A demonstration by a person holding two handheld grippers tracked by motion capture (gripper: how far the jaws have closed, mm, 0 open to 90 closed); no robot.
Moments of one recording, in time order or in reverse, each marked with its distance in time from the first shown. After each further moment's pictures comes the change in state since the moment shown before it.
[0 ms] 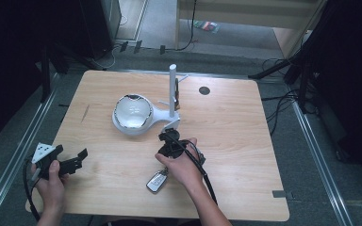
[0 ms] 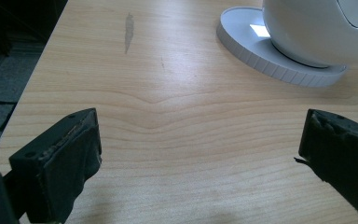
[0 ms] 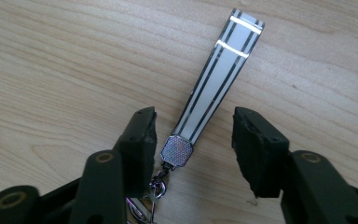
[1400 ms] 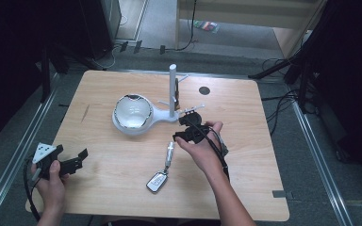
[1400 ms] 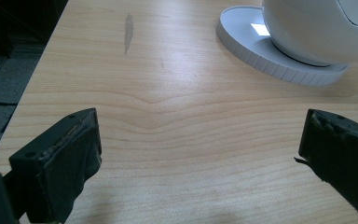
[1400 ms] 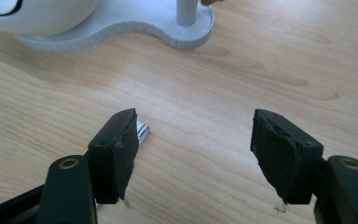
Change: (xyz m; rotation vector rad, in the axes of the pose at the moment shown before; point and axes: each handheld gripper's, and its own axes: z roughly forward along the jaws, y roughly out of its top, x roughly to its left) left arm -0.001 0.000 0.000 -0.002 0.005 0.008; right arm -0.054 0.009 -0.055 -0.360 -0.056 -0.094
